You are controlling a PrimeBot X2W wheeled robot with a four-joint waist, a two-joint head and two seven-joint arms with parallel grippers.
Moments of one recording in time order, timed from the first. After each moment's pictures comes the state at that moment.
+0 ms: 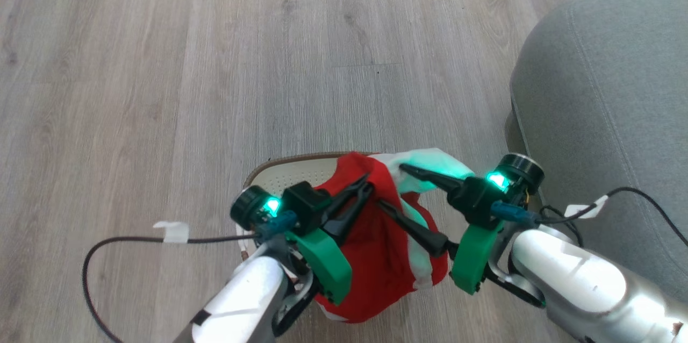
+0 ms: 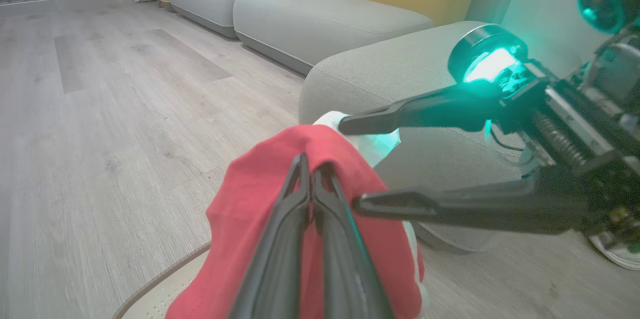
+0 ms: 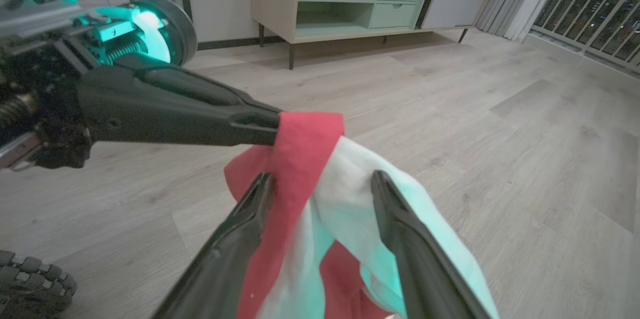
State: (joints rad) left arm -0.38 0.07 -0.66 0.37 -0.34 -0.12 -0.19; right arm -0.59 -0.44 1.01 0.35 0.48 0.13 -0.26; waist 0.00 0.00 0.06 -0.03
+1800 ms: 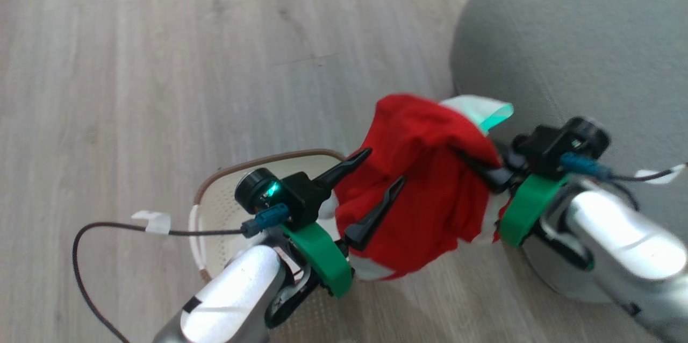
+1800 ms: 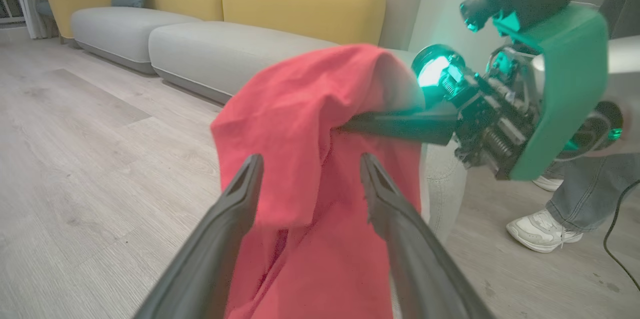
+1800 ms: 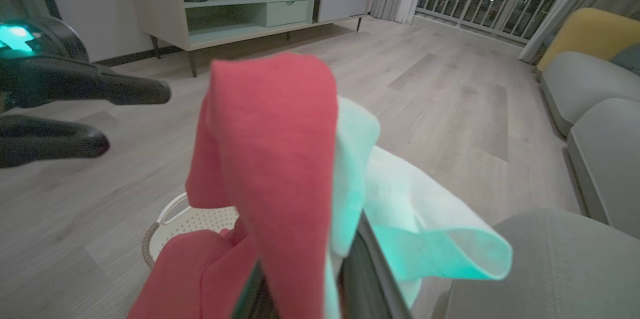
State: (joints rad) left arm -0.45 0.15 -0.79 0.27 -0.47 -0.13 -0.25; right arm -0.62 -0.53 0.90 0.35 0.58 0.13 -0.26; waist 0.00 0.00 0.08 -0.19
